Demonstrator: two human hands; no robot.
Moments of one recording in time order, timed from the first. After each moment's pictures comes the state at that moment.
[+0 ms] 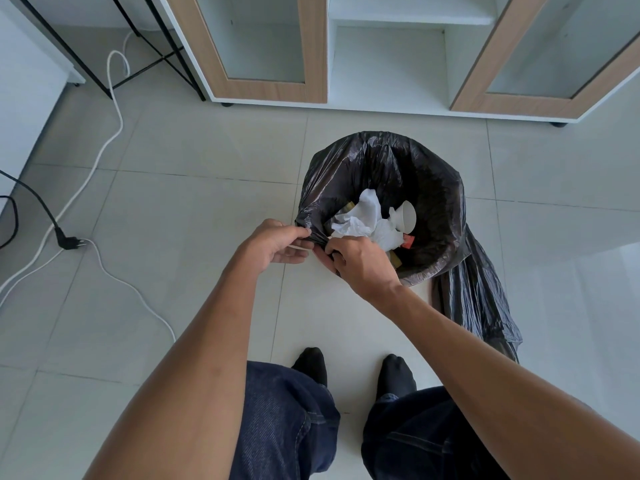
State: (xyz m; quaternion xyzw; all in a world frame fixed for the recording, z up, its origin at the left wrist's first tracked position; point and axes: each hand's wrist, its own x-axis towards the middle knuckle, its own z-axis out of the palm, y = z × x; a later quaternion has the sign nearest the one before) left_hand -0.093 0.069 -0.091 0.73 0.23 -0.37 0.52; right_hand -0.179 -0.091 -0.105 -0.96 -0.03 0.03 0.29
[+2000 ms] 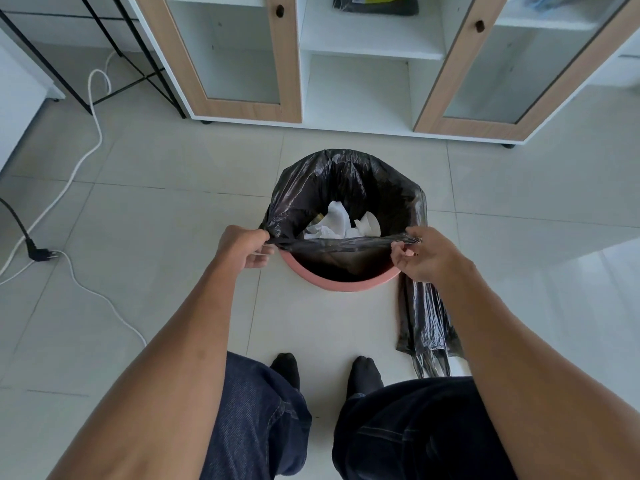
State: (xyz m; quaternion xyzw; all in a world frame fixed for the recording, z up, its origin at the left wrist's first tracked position) left_hand -0.098 0.059 -0.077 0.79 0.29 -0.28 0.46; right_hand -0.190 -0.237 -0.053 -0.28 0.53 0.13 0.79
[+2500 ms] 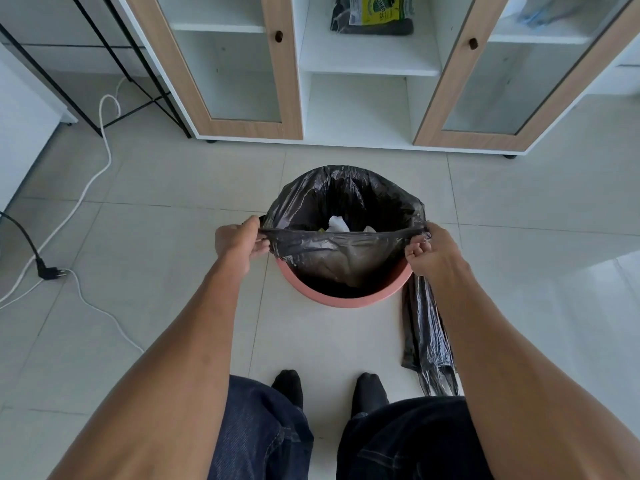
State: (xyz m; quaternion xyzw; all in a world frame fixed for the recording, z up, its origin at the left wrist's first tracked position) left_hand -0.077 0.052 -0.068 0.72 0.34 -0.12 0.60; right_hand -0.162 -0.249 -0.062 -0.25 0.53 -0.03 0.81
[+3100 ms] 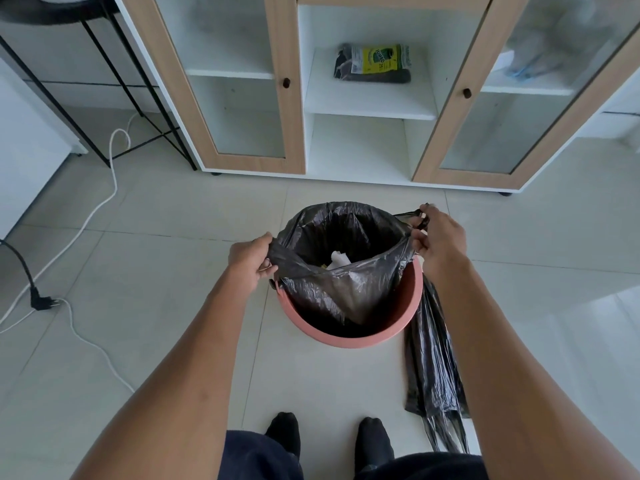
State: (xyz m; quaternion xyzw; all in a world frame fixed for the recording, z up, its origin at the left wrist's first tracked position) left_hand -0.048 0.034 -0.052 0.70 0.34 -0.17 0.61; right_hand -0.118 -0.240 0.002 -0.51 0.43 -0.11 0.73
